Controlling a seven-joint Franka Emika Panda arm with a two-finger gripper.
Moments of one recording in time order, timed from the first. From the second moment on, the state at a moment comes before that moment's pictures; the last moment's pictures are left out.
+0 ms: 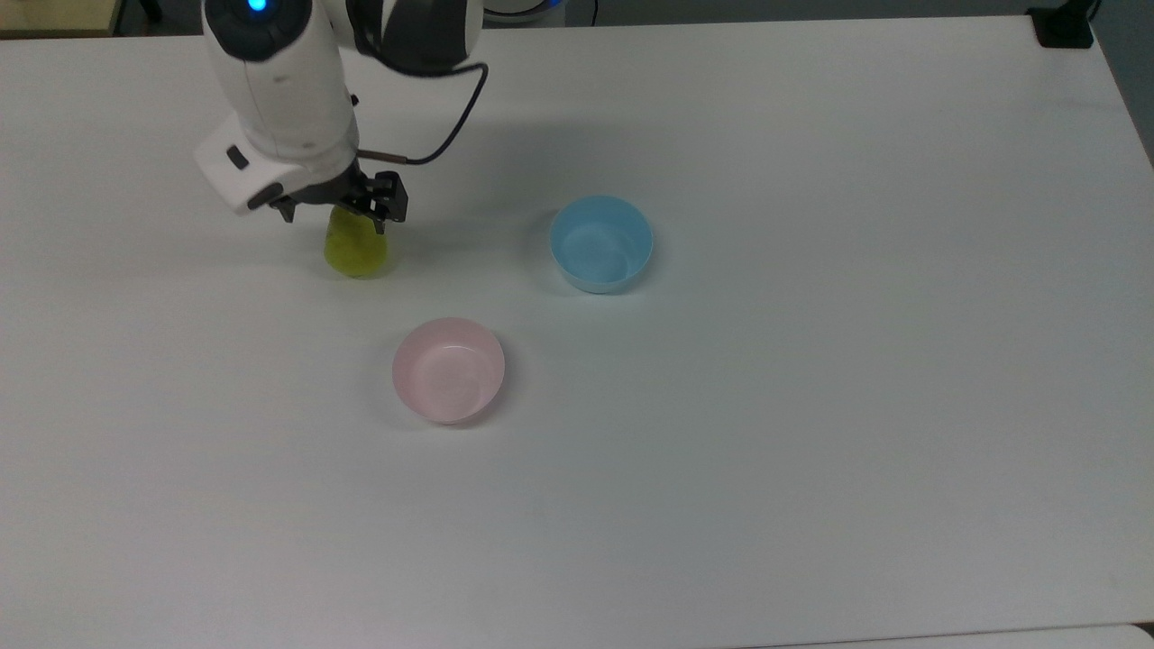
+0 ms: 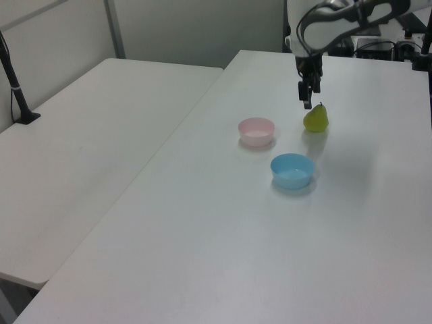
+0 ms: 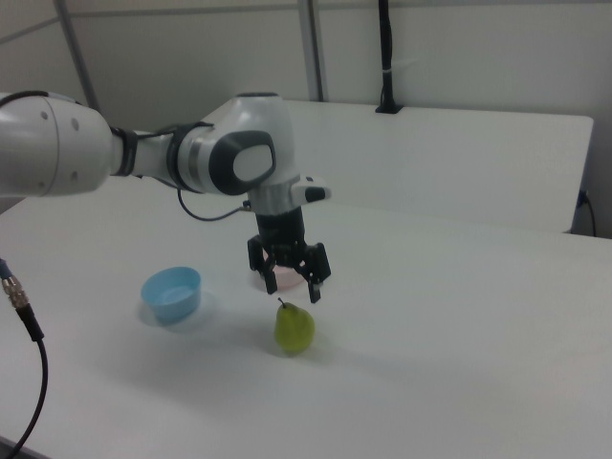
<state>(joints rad) 0.11 0.35 -0.31 -1.72 -0.06 1.94 -0.13</state>
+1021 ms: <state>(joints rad) 0.12 0.38 -0.31 -1.78 -0.11 1.99 -0.18</state>
